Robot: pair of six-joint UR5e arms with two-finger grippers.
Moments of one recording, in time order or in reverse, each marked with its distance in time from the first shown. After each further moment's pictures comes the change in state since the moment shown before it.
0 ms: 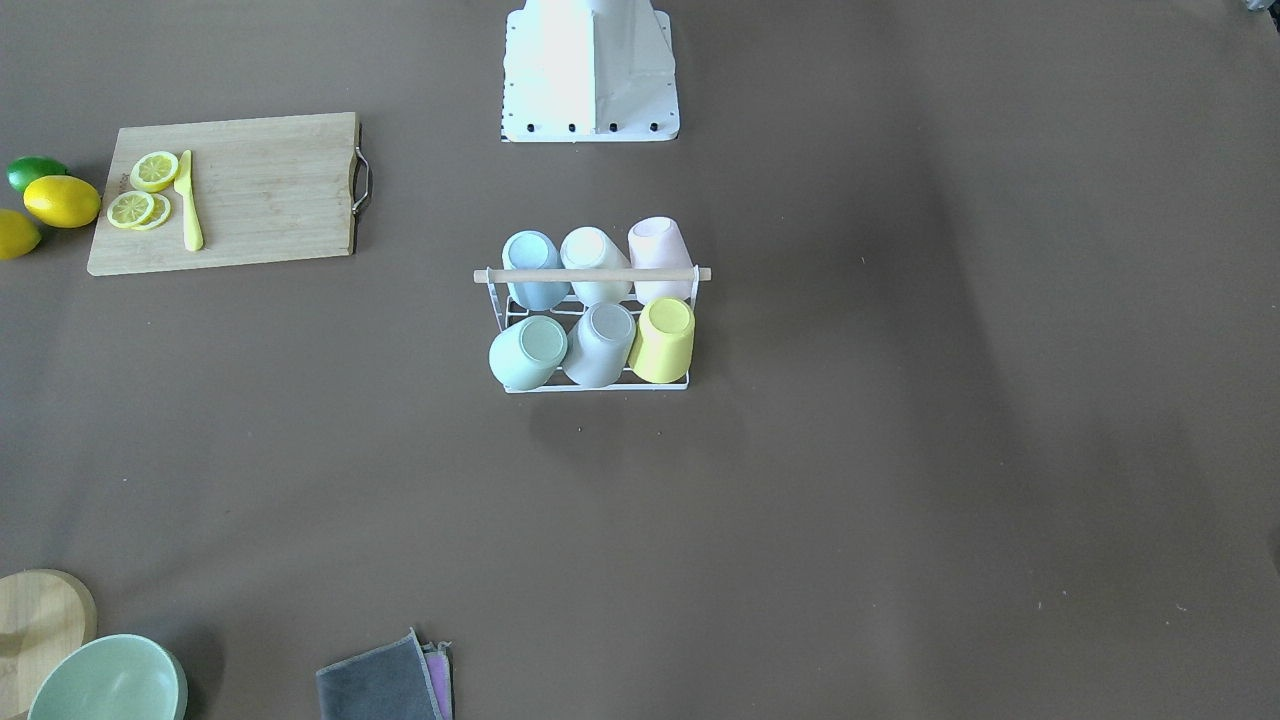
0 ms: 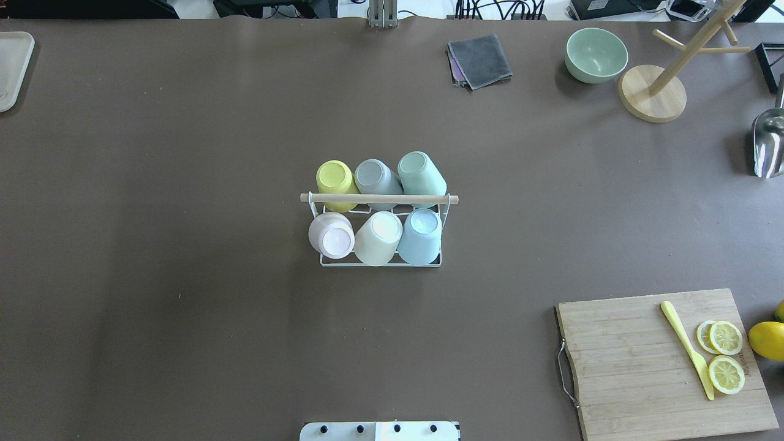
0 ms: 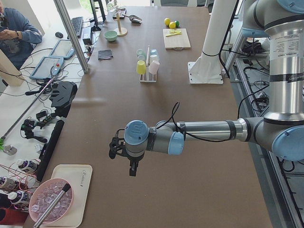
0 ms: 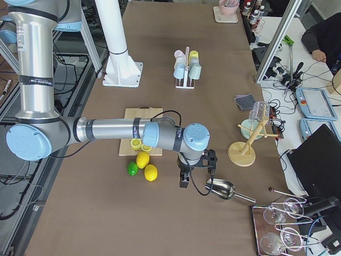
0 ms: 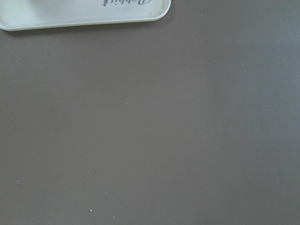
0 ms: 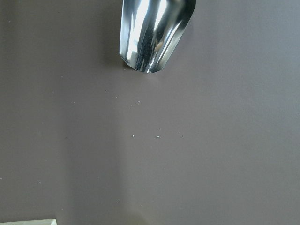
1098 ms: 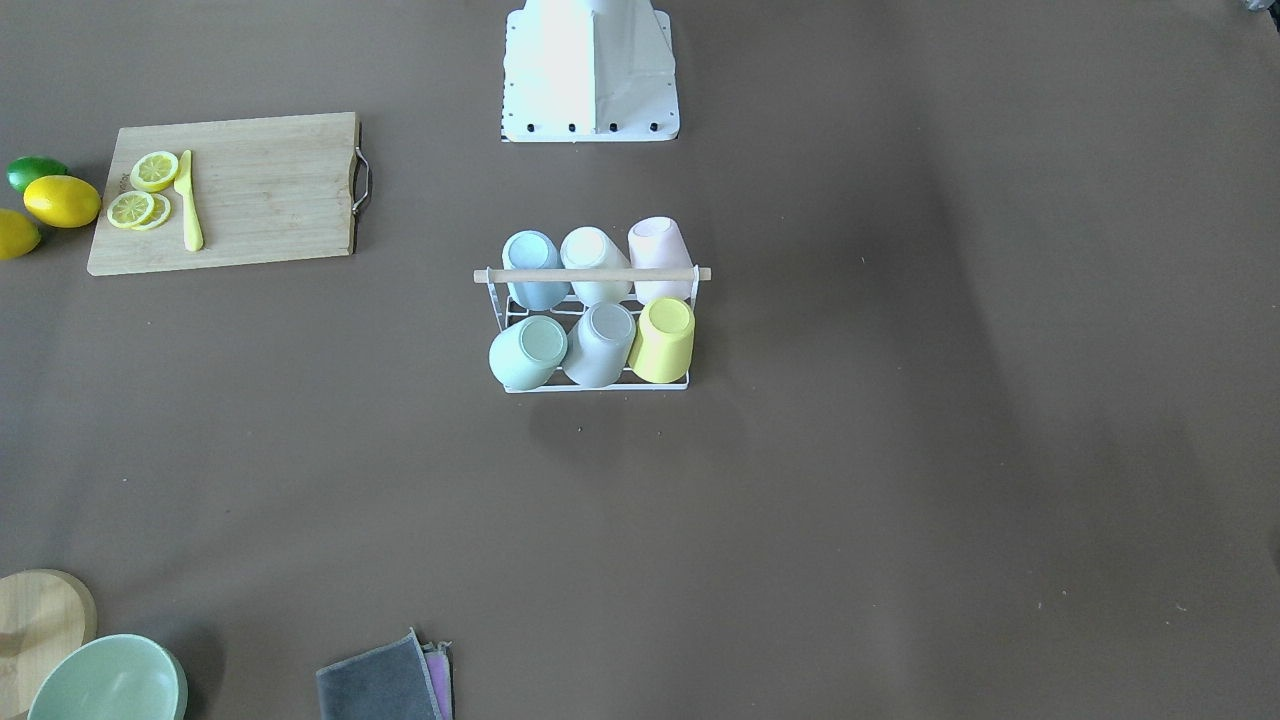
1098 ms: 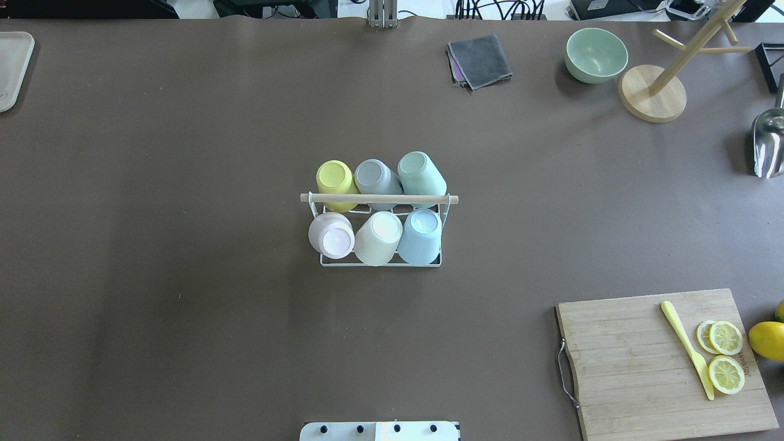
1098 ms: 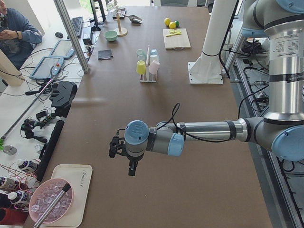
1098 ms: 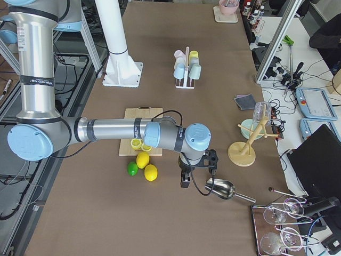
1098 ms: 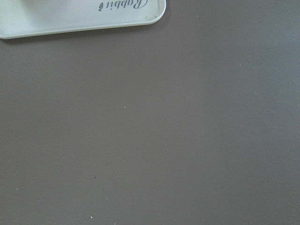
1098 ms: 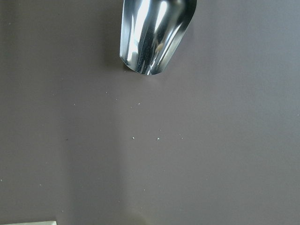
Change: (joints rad) left arm 0.009 0.010 0.007 -0.028 0.005 -0.001; right arm -0.001 0.009 -0.008 -0.001 -0.001 0.001
